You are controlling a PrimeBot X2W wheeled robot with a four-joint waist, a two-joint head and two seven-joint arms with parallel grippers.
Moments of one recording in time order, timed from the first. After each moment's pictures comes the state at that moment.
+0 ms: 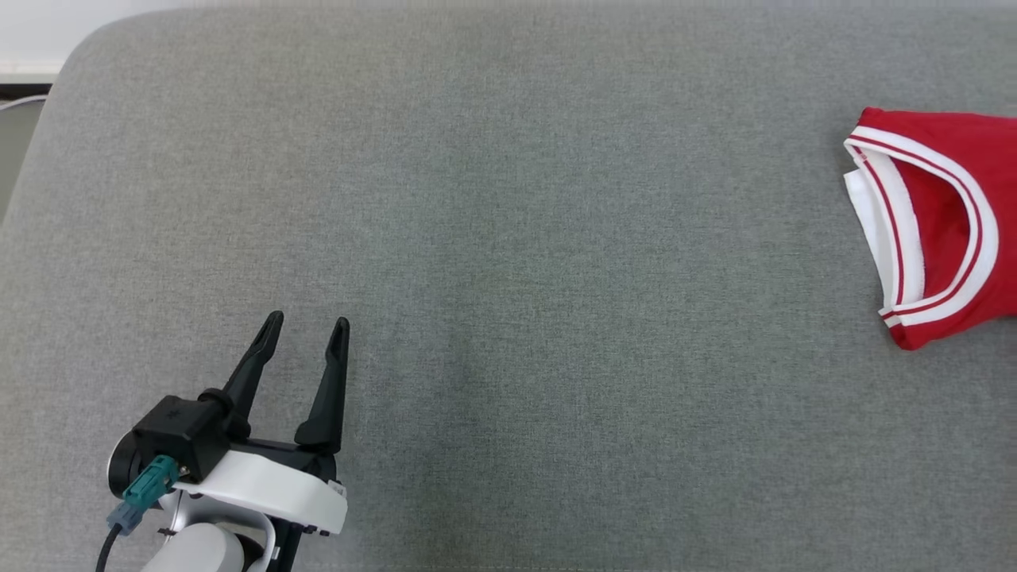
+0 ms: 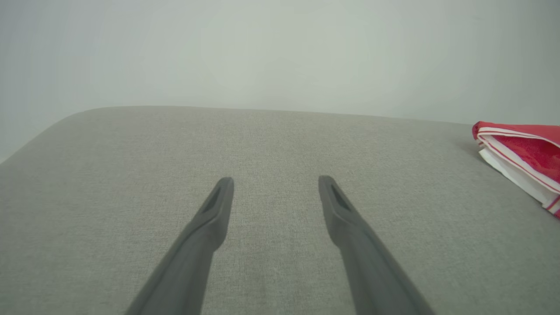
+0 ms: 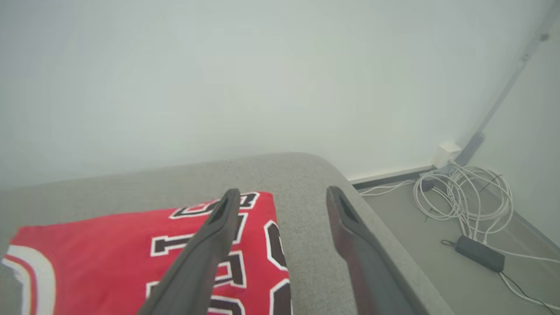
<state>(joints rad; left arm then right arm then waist) -0.19 0.43 -0.52 -0.02 -0.67 0.27 -0.25 -0.76 -0.70 0.23 0.97 0.72 0.13 -0.25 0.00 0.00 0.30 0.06</state>
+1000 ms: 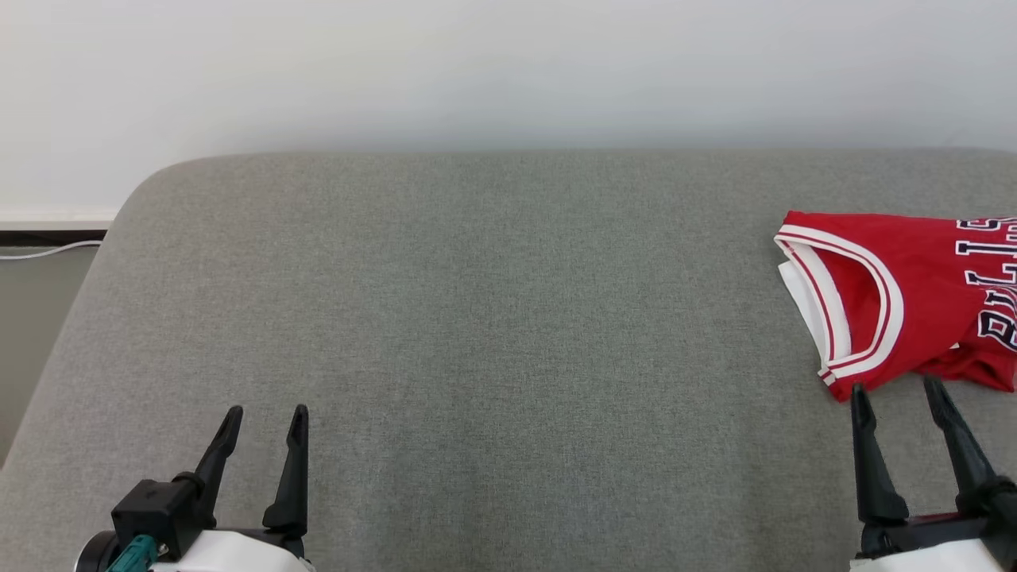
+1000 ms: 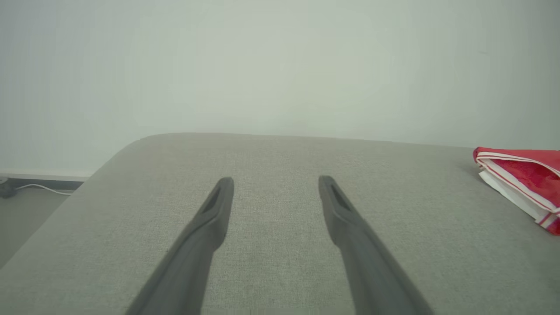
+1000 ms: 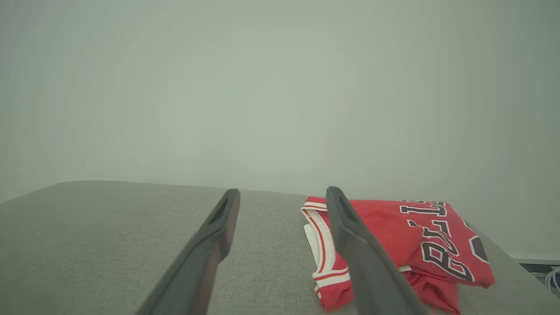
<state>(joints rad) 0.00 0.48 -0.49 -0.07 -0.69 0.36 -0.23 0.11 -0.06 -0.06 -0.09 0.08 0.13 -0.23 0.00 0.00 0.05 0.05</state>
